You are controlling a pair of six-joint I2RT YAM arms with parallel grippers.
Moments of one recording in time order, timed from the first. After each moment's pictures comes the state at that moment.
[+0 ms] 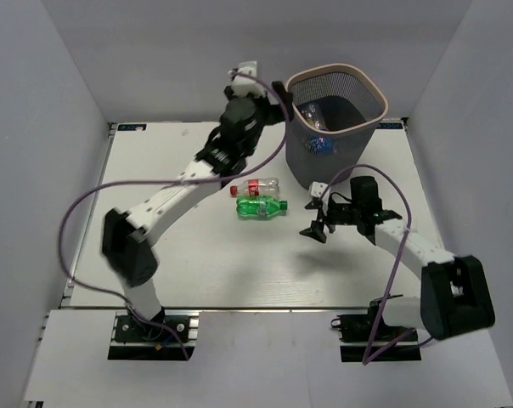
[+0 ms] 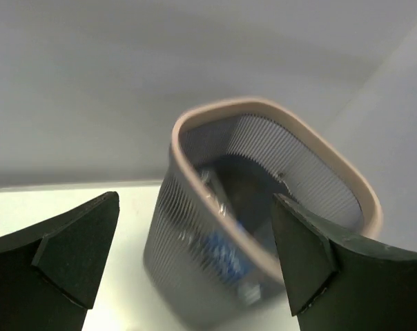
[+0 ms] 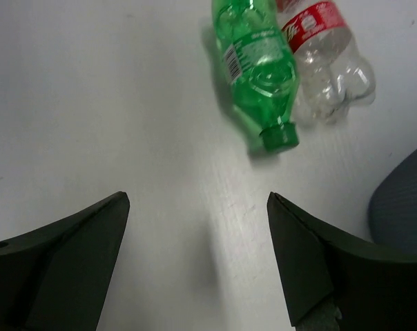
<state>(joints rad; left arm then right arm) -0.72 1.84 1.79 0.19 -0.41 -0.31 0.27 1.25 0.63 -0.09 -0.90 -0.72</state>
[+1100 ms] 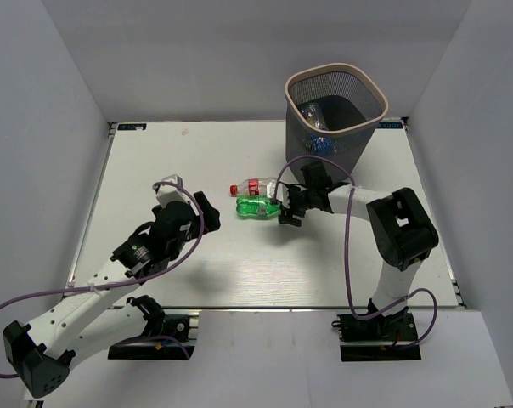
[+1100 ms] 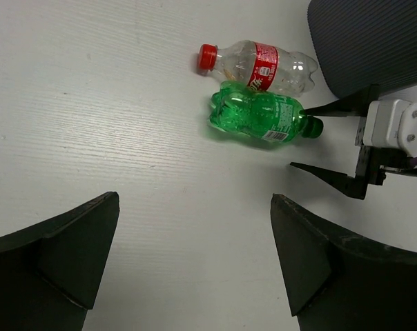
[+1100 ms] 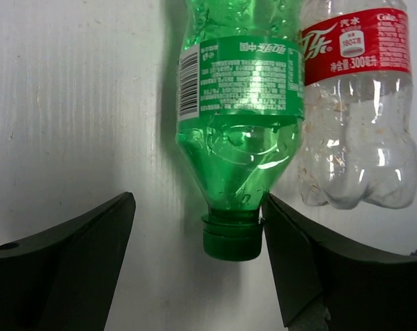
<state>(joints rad) -0.74 0.82 0.75 -0.48 -0.48 -0.75 0.48 1.83 1.03 -0.11 -0.67 -1.06</state>
